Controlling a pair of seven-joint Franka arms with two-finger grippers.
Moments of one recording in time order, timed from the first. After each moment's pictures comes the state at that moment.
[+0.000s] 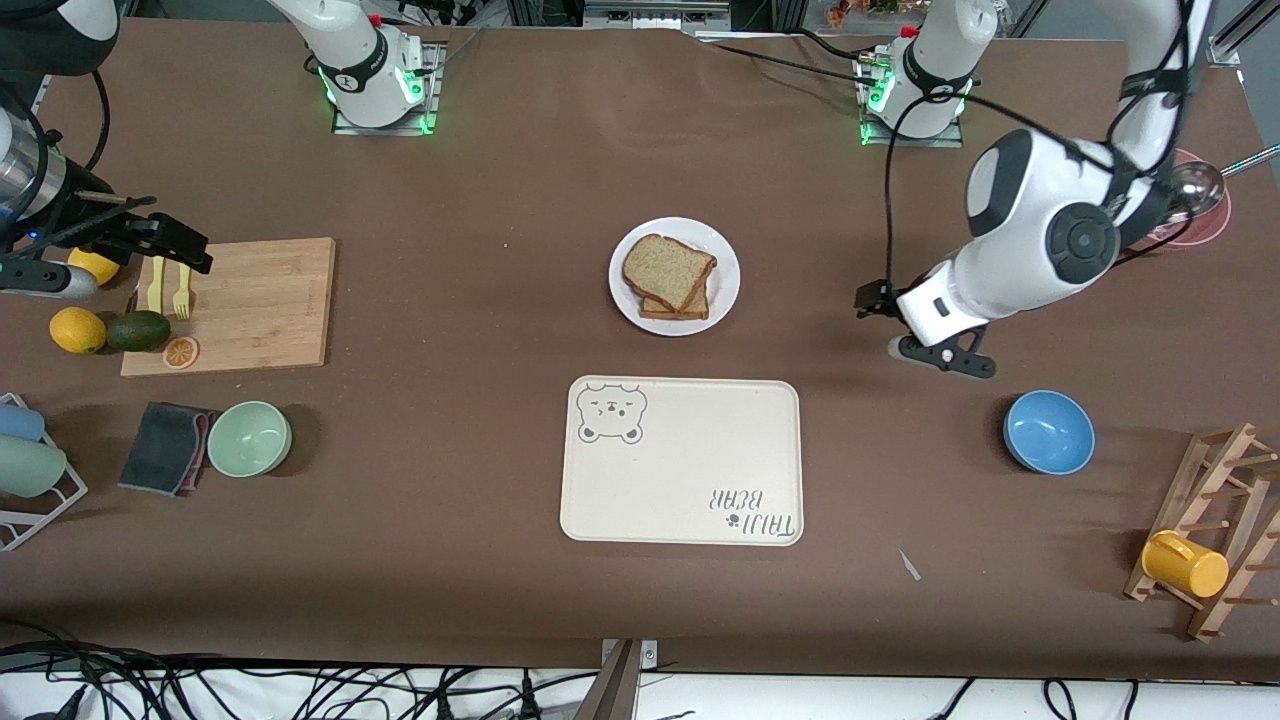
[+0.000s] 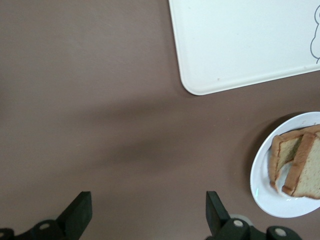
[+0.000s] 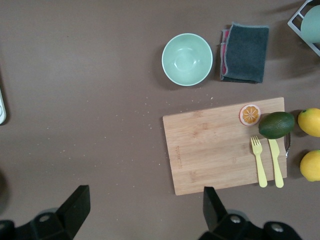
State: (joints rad) left arm -0.17 0.22 -0.08 -2.02 -0.23 2.09 0.06; right arm 0.04 0.02 -0.02 -1.70 -0.02 1.66 0.11
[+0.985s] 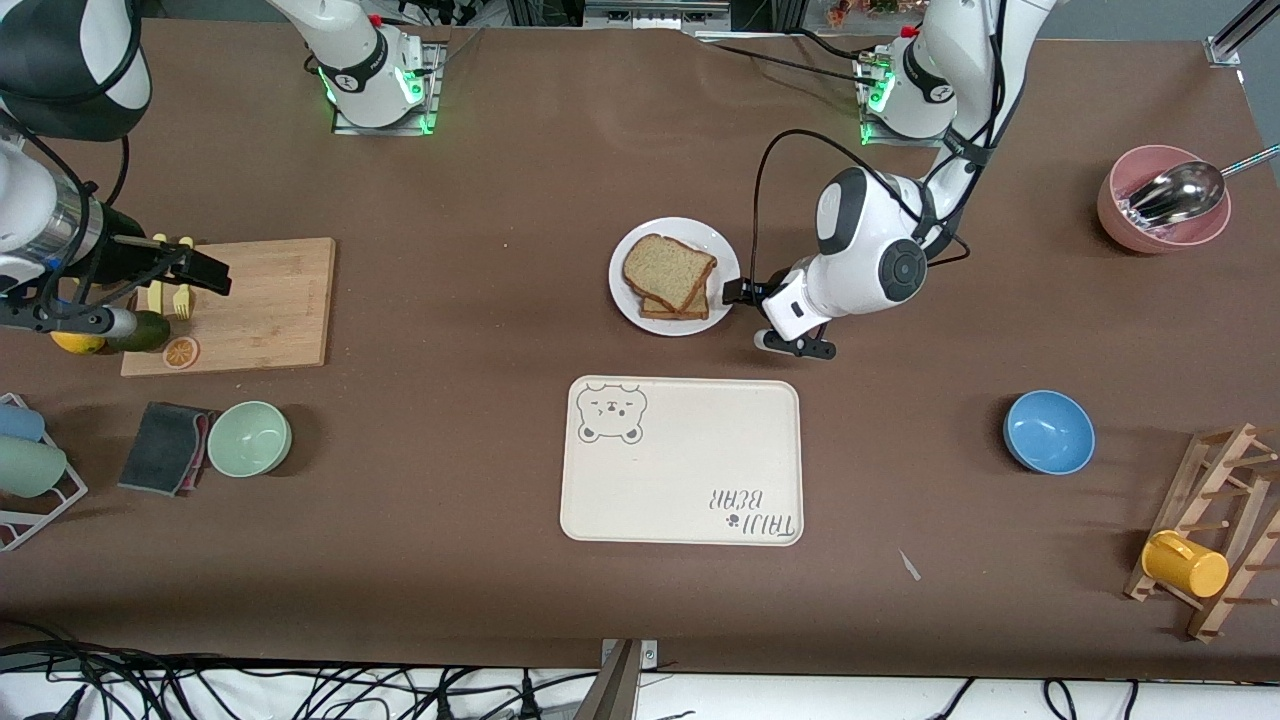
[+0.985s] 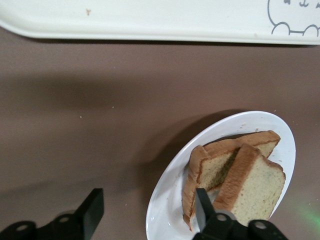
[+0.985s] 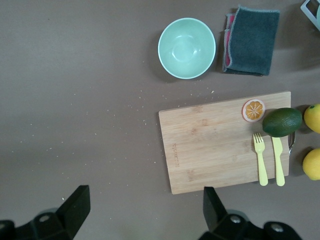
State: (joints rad) left arm -0.37 0.43 -0.13 -2.09 -0.65 2.35 0.06; right arm 0.05 0.11 -0.03 -1.69 -0.03 1.66 0.11
